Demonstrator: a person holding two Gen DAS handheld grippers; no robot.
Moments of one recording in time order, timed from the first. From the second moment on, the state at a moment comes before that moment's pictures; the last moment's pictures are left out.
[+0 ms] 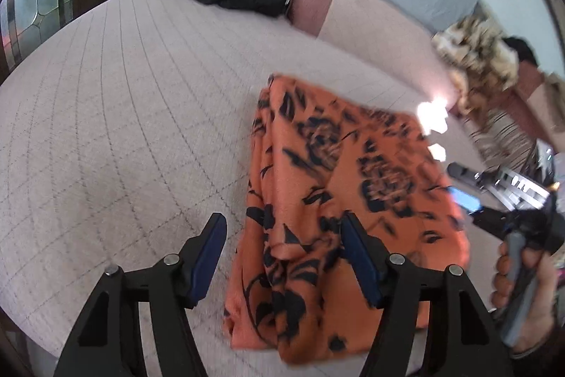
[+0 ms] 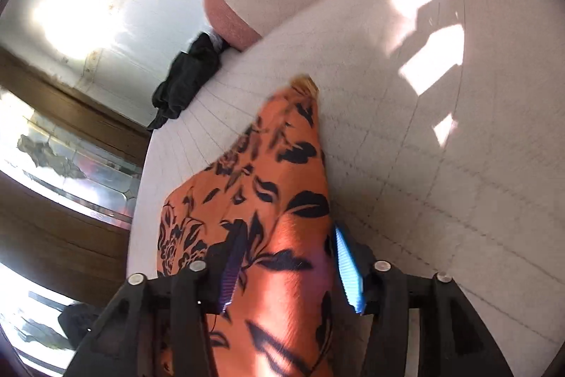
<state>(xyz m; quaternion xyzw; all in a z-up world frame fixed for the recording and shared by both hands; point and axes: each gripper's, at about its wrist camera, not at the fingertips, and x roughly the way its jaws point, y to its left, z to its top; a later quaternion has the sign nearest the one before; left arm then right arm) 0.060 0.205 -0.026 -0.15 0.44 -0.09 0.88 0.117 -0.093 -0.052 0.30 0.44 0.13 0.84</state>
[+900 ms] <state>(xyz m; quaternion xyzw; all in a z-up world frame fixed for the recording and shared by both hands) 0.144 0.216 -0.072 -0.19 0.53 -0.12 0.82 0.064 -0.051 -0.053 0.26 0.46 0.27 0.81</state>
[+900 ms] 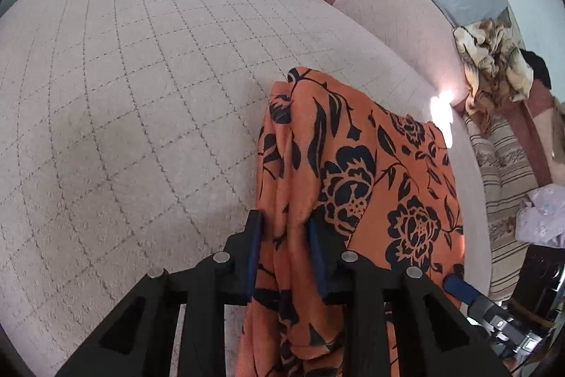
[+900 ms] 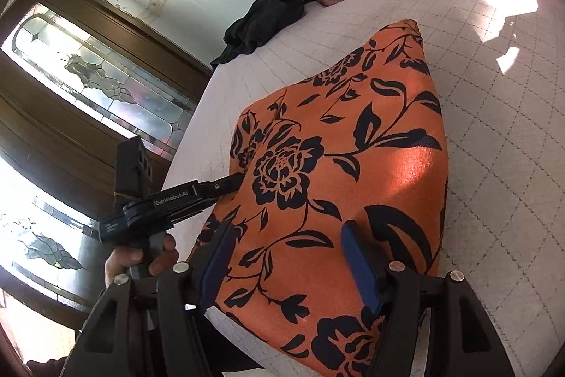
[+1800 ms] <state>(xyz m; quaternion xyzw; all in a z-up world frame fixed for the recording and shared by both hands) 0.049 0.198 -0.014 -0.03 0.45 -0.01 0.89 0.023 -0.118 -0.049 0.30 0.45 0.19 0.82</state>
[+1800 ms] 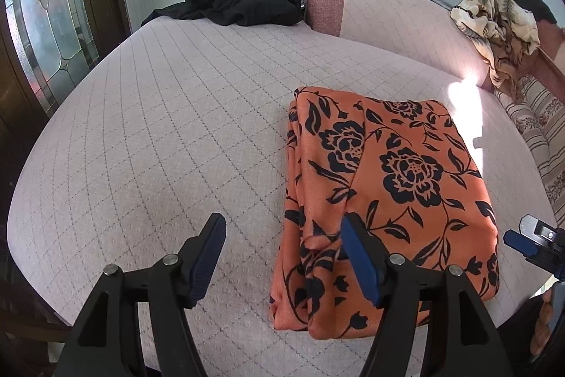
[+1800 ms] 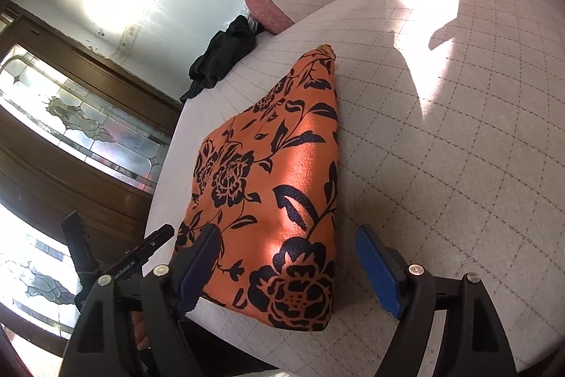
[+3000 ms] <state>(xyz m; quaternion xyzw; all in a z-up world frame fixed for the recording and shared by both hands) 0.121 0.129 -0.007 -0.10 0.44 -0.15 0.88 0.118 -0.114 -0.016 0.23 0.44 0.25 0.83</state>
